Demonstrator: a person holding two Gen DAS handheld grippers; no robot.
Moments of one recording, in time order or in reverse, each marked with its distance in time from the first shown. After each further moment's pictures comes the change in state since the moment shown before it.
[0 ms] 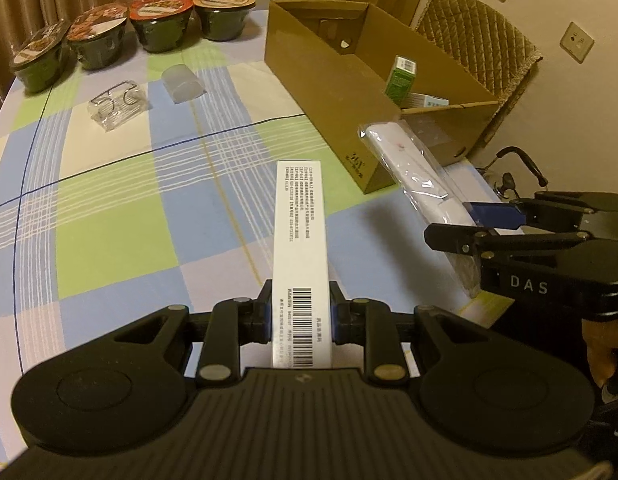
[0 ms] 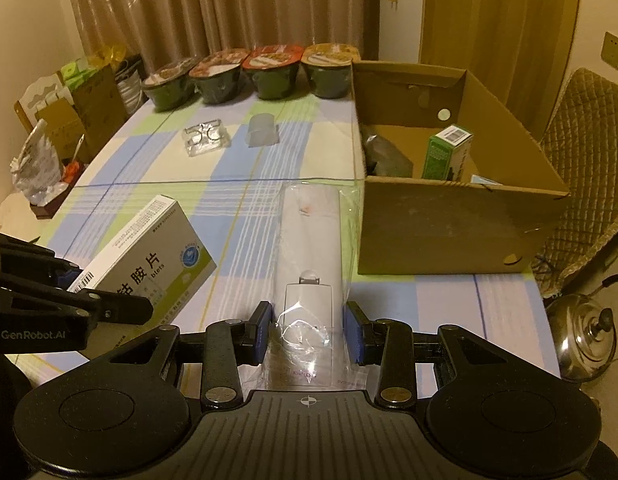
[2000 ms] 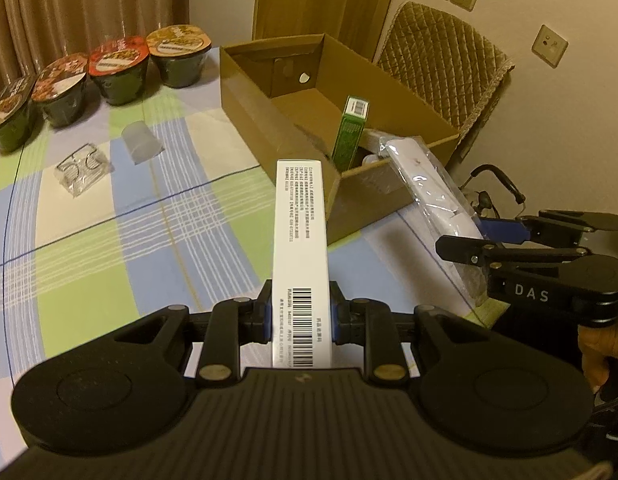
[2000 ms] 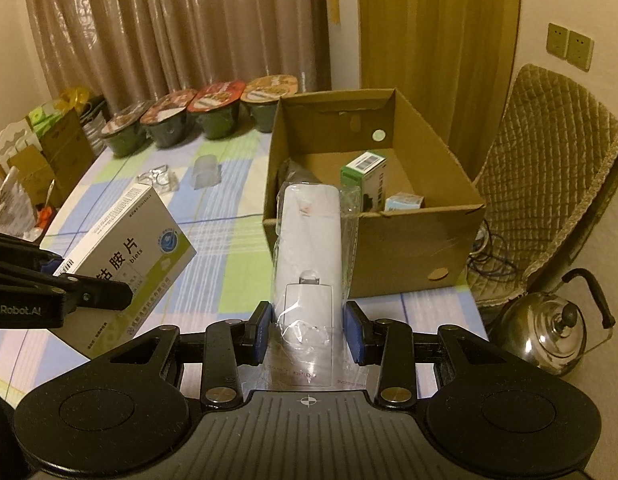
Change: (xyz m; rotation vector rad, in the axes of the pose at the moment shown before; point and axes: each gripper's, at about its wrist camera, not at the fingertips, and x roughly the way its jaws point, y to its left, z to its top) left arm -0.005 -0.046 0.050 0.079 -0.057 -0.028; right arm -0.035 -0.064 0.013 0.095 -0.078 -0.061
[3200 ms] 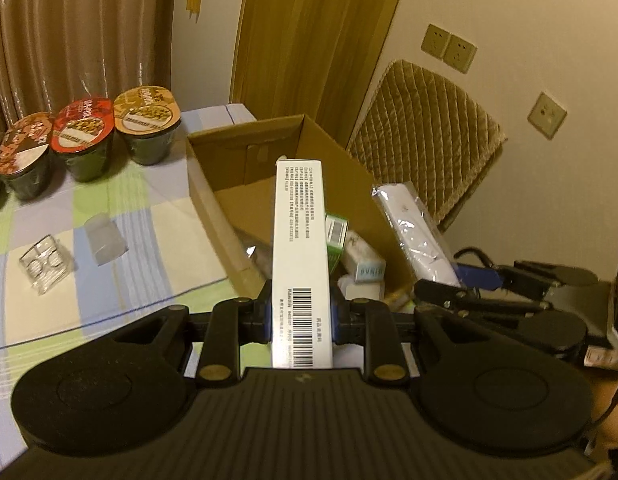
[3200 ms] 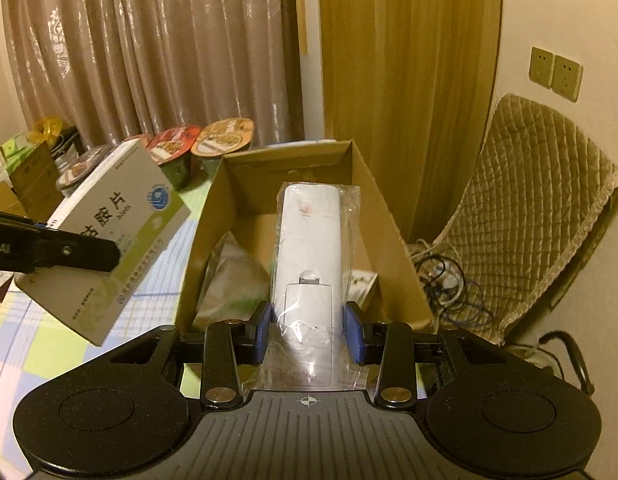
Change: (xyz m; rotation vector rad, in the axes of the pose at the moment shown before) left arm 0.032 -0.011 0.120 -0.037 -0.112 -0.069; right arm 0.038 -0.062 0.084 0.006 -0.073 -0.049
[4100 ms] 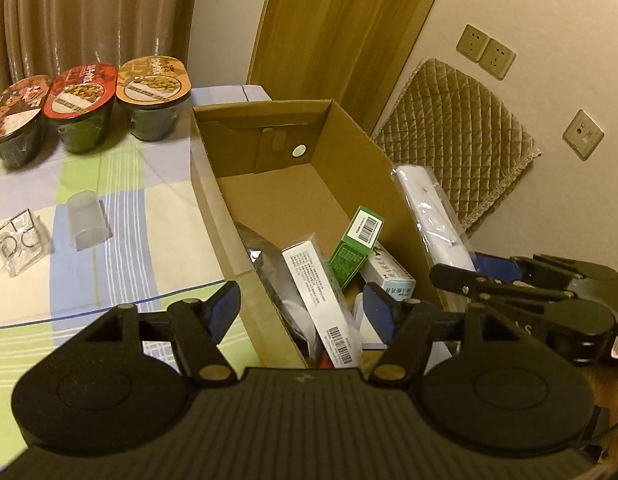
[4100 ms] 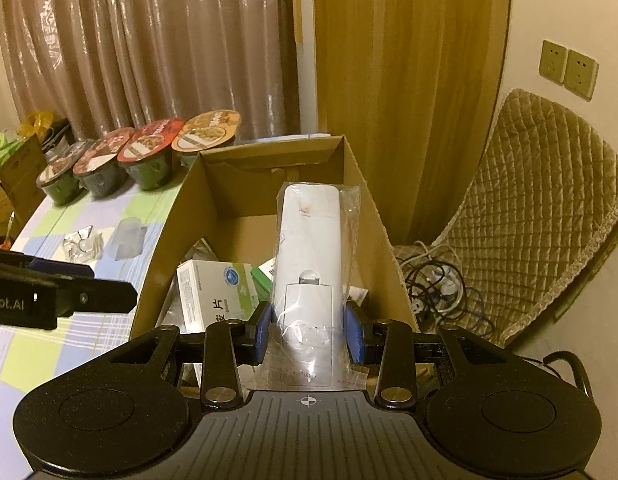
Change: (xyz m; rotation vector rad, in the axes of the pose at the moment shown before) left arm 0.061 0.020 -0.004 -0.095 0.016 0.017; right arm 0.047 -0.018 0.018 -0.014 0.026 -0.002
